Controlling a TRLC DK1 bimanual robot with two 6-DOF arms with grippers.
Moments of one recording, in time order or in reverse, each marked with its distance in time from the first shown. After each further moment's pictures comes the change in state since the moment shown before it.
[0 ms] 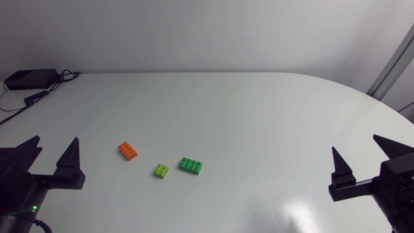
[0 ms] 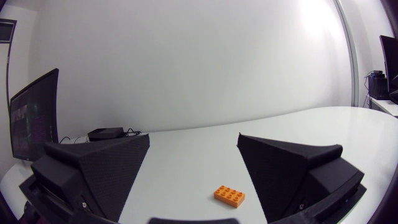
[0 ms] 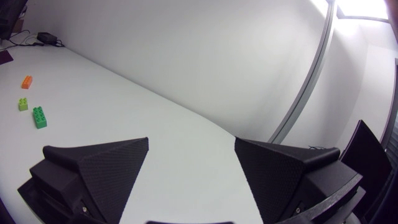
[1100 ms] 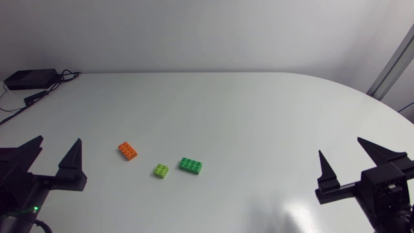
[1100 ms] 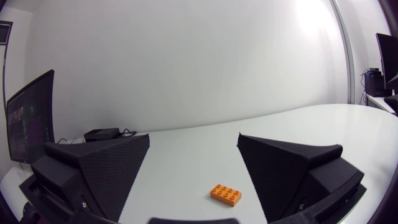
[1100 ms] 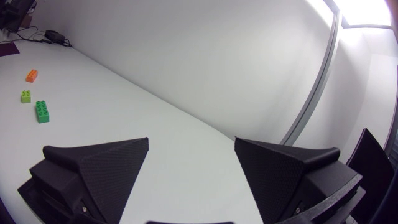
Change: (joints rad) left arm 0.000 0.000 0.000 -0.007 0.029 0.008; right arm 0.037 -0.030 -0.130 0.147 -0.019 -0.048
